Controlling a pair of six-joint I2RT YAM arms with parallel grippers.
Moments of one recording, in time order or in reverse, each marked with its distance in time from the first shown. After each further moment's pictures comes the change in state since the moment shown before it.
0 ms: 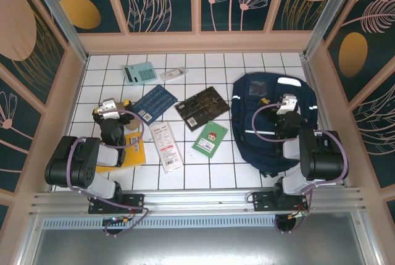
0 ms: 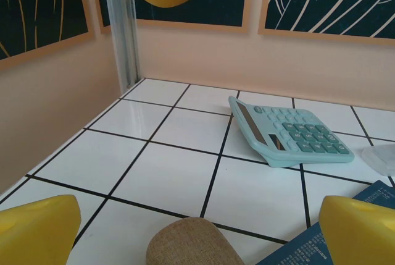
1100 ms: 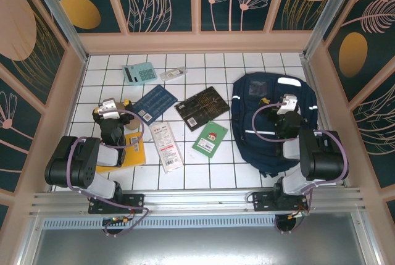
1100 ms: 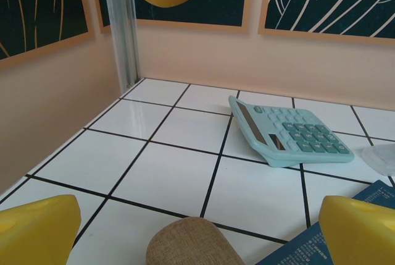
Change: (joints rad) left arm 0.000 -0.003 0.000 -0.006 0.000 0.000; right arm 0.000 0.000 0.000 0.000 0.014 0.000
